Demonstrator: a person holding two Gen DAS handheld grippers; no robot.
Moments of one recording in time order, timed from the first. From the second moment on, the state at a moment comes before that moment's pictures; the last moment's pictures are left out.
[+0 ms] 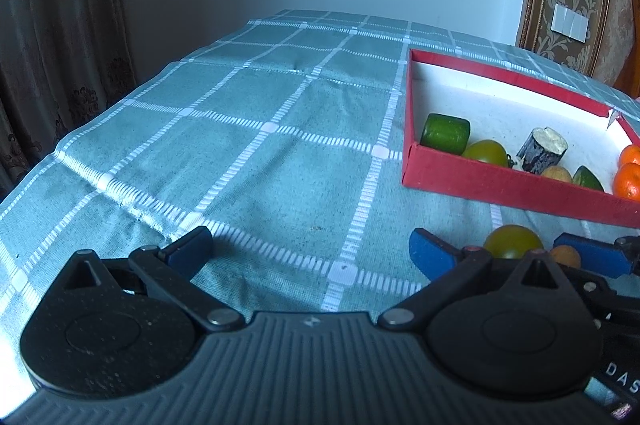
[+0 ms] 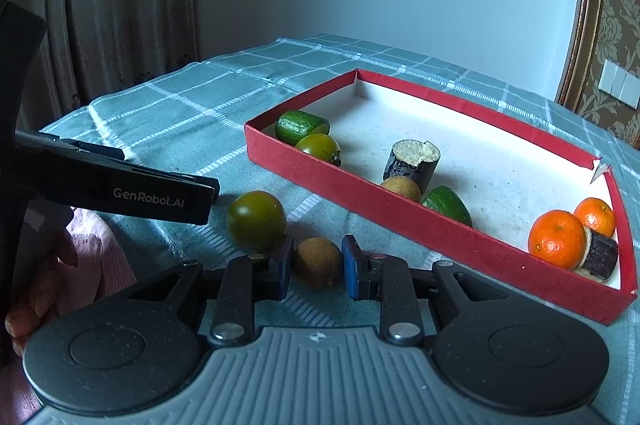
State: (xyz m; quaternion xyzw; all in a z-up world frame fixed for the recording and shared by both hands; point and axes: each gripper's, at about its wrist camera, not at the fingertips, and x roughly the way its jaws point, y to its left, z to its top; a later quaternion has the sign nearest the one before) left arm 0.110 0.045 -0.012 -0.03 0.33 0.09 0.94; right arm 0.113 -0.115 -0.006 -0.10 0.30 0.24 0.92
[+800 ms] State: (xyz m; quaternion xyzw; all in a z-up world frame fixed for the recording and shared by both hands) left arm 0.110 0.044 -0.013 -0.03 0.33 0.09 0.94; right arm 0.104 -0.146 0.015 -0.06 0.29 0.24 0.92
